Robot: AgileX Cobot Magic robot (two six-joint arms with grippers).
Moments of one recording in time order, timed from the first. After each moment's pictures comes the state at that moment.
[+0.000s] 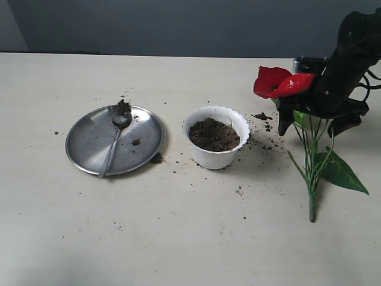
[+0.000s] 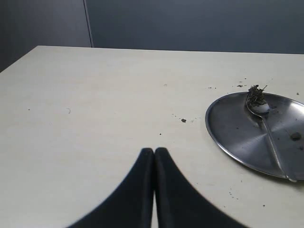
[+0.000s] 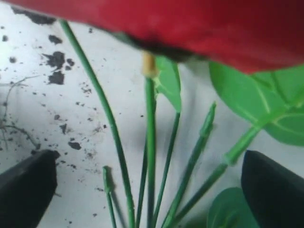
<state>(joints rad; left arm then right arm) 0.23 0.00 0.00 -0.02 0.34 0.00 0.22 2.07 -1.40 0.11 0.89 0.01</state>
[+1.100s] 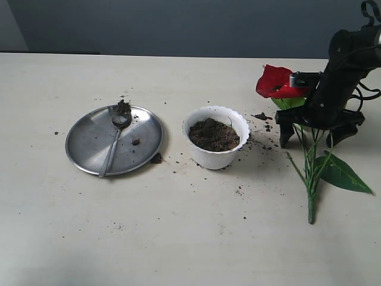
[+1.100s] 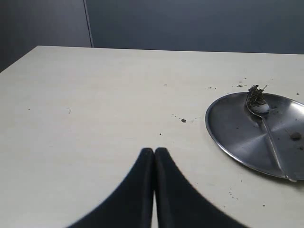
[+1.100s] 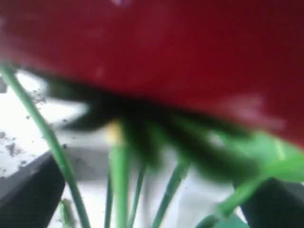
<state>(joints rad) 0.23 0.00 0.00 -0.02 0.34 0.00 0.22 2.16 -1.40 0.07 0.89 0.01</state>
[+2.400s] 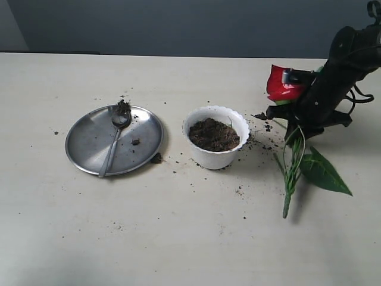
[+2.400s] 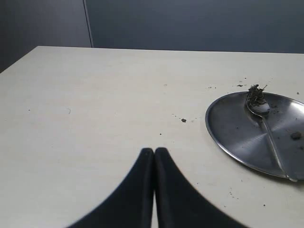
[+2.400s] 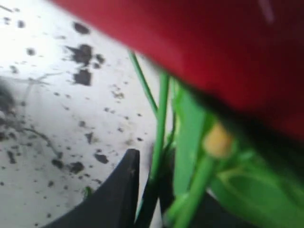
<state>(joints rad) 0.23 0.00 0.00 -0.02 0.34 0.00 0.22 2.13 -1.39 0.26 0.86 -0.14</state>
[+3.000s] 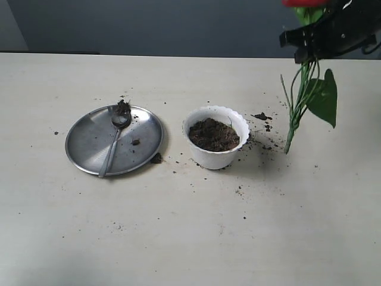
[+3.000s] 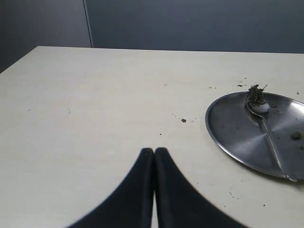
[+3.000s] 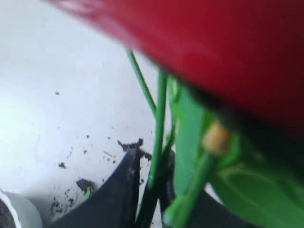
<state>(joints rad) 0.23 0.00 0.00 -0.02 0.34 0.00 0.22 1.81 -1.39 0.30 0.63 -0.27</state>
